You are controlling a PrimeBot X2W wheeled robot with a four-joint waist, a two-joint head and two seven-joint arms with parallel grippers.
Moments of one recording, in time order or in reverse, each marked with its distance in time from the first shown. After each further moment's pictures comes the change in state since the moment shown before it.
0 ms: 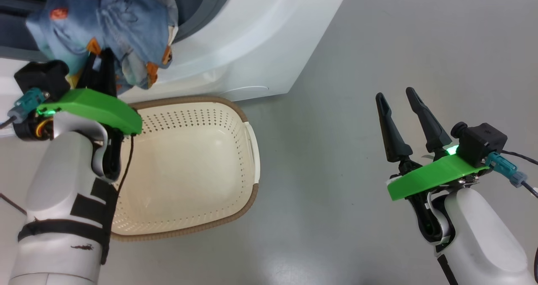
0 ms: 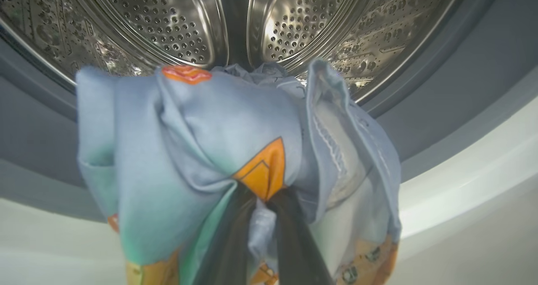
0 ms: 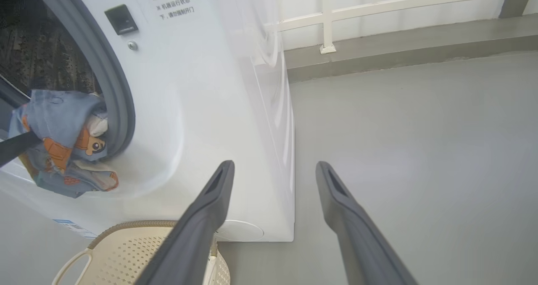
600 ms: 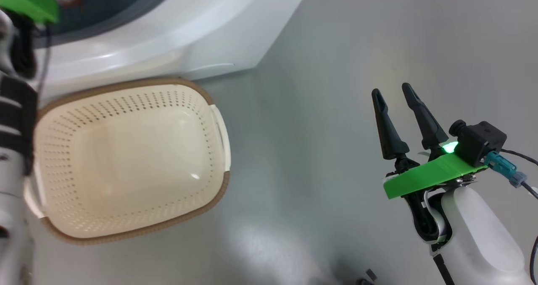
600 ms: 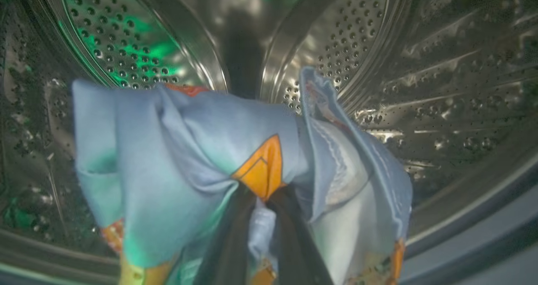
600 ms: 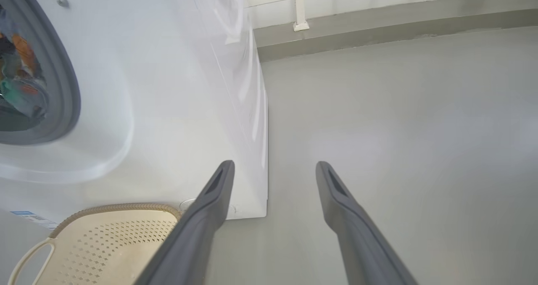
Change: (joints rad) left arm -0.408 0.105 -0.016 0.189 -0.020 0.014 0.003; right arm 0.001 0.015 0.002 -0.033 0.002 0.000 0.000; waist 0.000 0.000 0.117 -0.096
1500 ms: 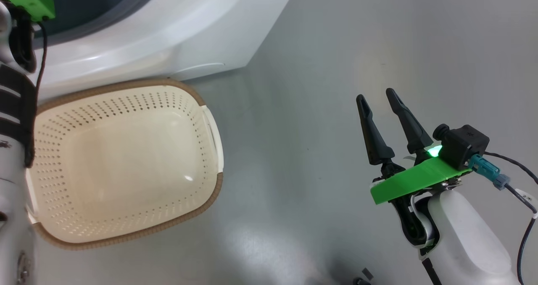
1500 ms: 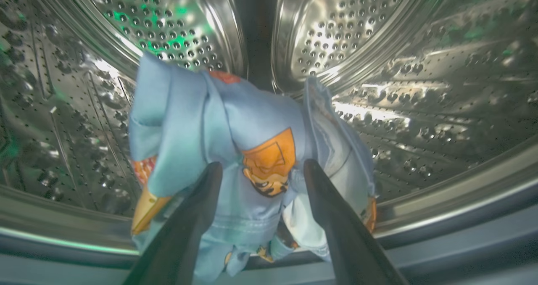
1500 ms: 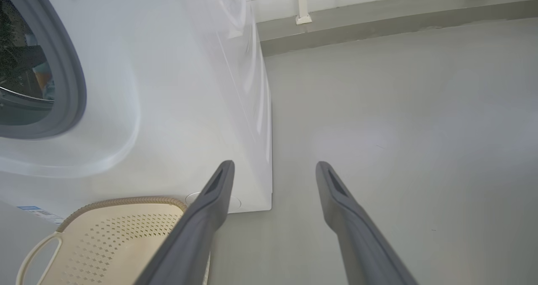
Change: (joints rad) left arm -0.104 -0.017 0.002 0.190 0.064 0.076 0.098; right arm -0.001 0.035 0.025 0.013 -0.013 0.000 0.000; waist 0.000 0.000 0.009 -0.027
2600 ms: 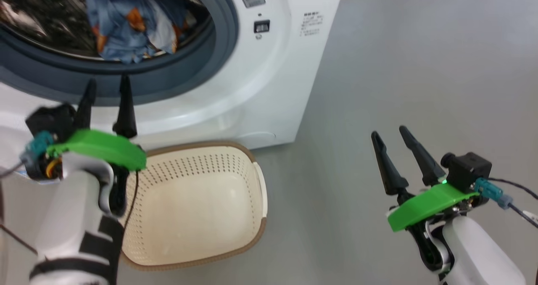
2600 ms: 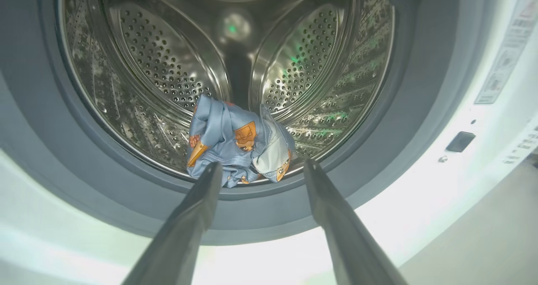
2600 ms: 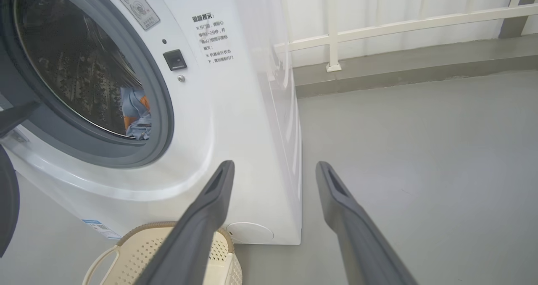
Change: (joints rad) left arm 0.639 -0.100 0.062 -0.434 -0.041 -0.090 -0.105; right arm 0.067 -0.081 0.030 0.076 0.046 0.000 0.000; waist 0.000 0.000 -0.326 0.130
